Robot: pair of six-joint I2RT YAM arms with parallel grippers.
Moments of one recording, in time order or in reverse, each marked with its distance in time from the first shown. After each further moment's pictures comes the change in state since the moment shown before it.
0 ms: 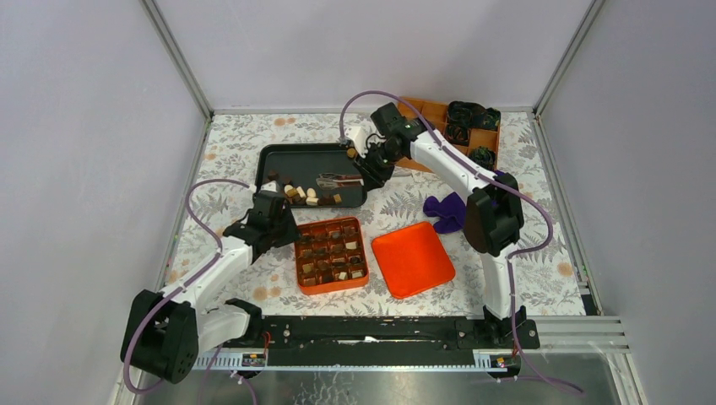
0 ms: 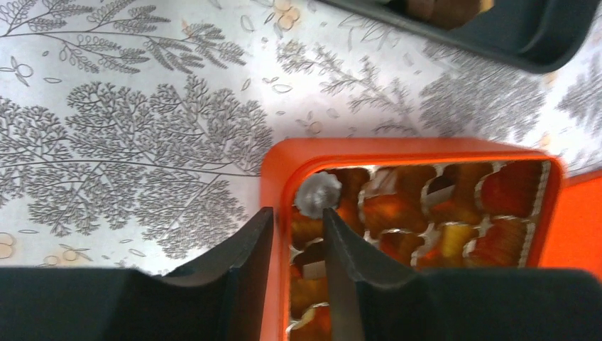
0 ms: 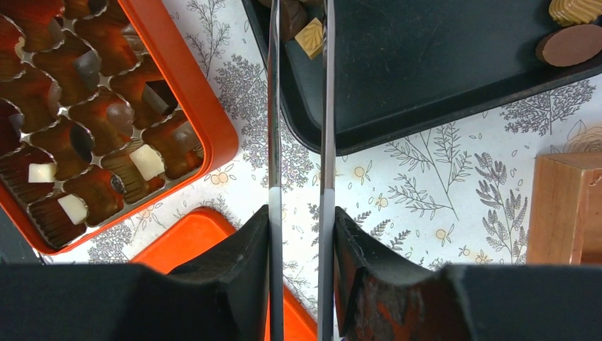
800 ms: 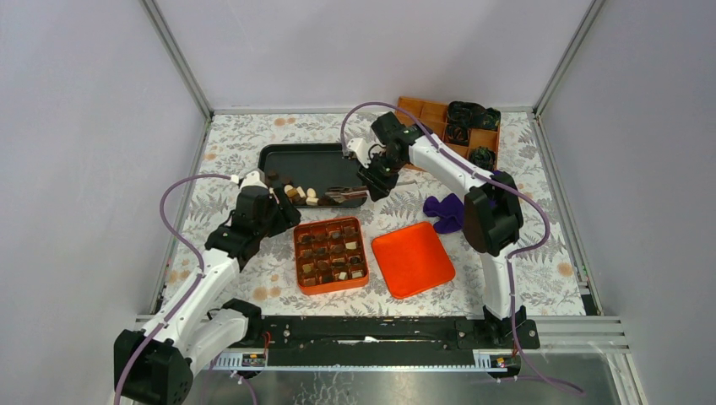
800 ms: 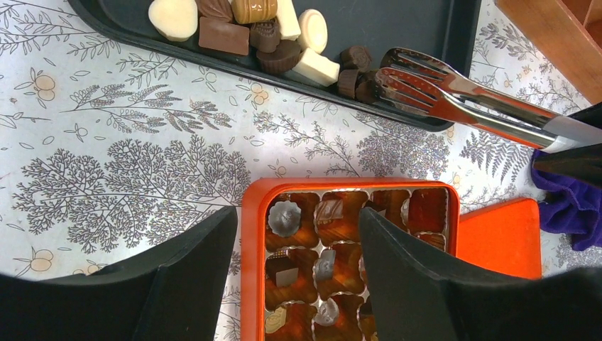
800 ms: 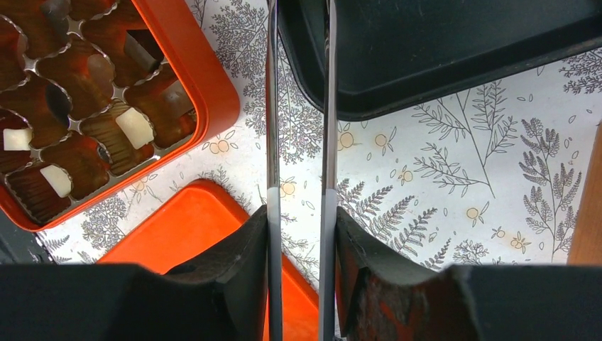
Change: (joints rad) left arm 0.033 -0.186 0.068 -0.026 -0.041 0.000; right arm 0.000 0.012 -0.064 -0.038 0.032 -0.032
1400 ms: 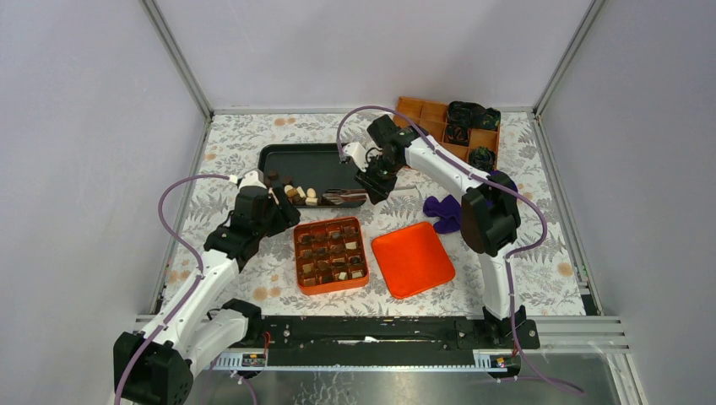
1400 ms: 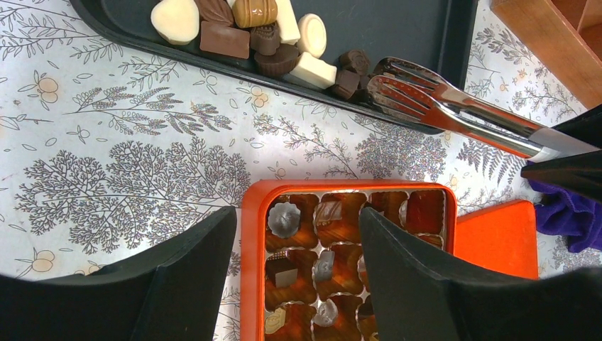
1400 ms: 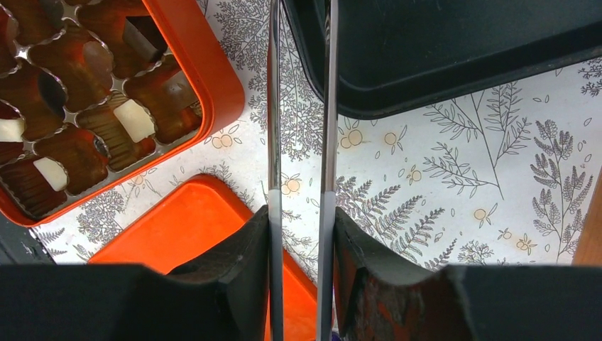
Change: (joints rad) left arm 0.008 -0.010 0.000 0.001 0.002 0.000; right arm 0.023 0.010 0.008 -0.029 0.021 -0.019
